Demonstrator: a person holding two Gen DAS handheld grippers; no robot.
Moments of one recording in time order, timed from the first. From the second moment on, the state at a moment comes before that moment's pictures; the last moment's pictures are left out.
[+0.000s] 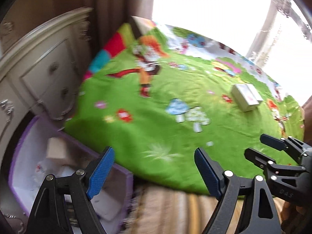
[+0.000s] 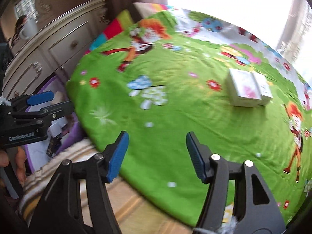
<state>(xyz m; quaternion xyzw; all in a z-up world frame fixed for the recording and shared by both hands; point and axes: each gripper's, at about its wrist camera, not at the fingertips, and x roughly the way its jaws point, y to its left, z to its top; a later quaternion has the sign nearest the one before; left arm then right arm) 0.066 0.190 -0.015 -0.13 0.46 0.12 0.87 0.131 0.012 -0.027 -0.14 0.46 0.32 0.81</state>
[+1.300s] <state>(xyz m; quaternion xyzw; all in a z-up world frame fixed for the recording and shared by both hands) 0.356 0.018 -0.094 -0.25 0.57 0.09 0.78 0.237 -0.220 -0.033 0.01 0.47 0.13 0.87</state>
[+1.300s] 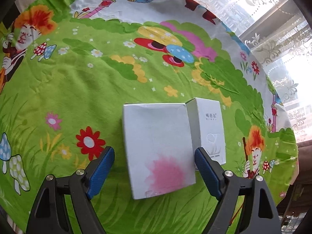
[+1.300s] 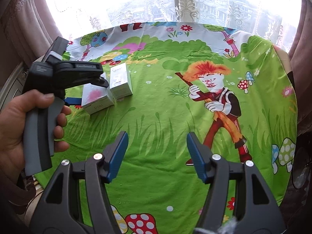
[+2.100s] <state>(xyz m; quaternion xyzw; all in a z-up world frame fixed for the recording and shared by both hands) 0.255 0.056 -0.060 -0.12 0.51 0.02 0.85 0.305 -0.132 -0.056 -0.05 0.46 0.18 0.87</state>
